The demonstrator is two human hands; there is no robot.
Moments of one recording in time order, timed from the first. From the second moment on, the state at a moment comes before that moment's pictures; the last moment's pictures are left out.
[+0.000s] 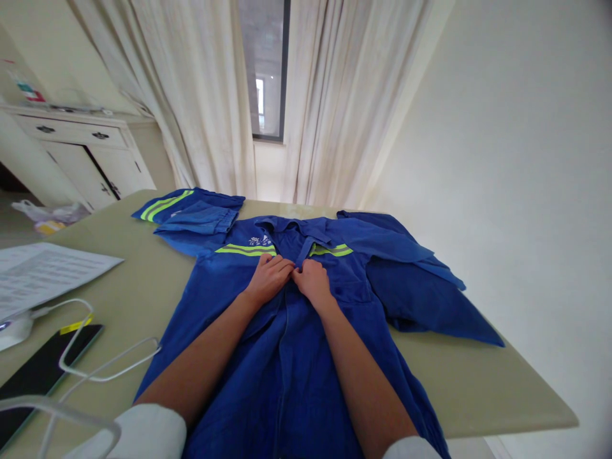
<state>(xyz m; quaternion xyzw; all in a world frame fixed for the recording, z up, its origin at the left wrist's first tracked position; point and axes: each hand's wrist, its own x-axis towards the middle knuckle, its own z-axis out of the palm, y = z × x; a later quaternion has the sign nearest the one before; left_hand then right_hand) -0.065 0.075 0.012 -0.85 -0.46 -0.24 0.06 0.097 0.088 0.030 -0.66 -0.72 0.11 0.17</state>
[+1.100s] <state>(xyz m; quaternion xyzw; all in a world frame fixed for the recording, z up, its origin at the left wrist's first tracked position) -0.072 0.071 0.012 -0.83 -0.39 -0.32 0.22 0.115 0.101 0.017 -0.50 -0.69 0.29 0.43</state>
